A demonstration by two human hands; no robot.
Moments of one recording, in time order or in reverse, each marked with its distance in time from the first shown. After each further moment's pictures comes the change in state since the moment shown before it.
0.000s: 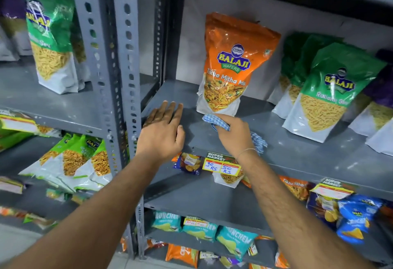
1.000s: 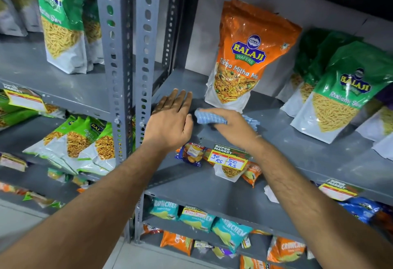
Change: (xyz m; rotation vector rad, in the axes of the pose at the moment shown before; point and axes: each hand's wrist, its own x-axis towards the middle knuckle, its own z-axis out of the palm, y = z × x) left_hand -0.001 -0.001 0.000 -0.054 0.003 0.016; right_hand 0.012 -0.008 0.006 0.066 -0.445 -0.164
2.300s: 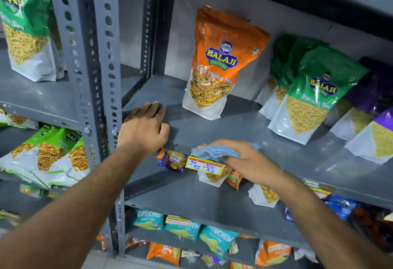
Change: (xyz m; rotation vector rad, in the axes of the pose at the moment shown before) left_hand 0.003 0.011 -0.013 0.079 -0.102 -0.100; right_hand -0.100 0.006 -0.051 0.187 -0.151 0.048
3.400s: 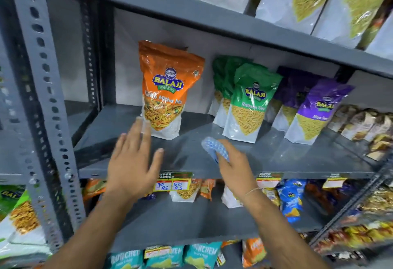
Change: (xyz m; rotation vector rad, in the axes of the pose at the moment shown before) left_hand -0.018 0.065 -0.012 -0.208 0.079 0.182; right_hand -0.046 0.001 -0.010 -0.247 0.755 0.142
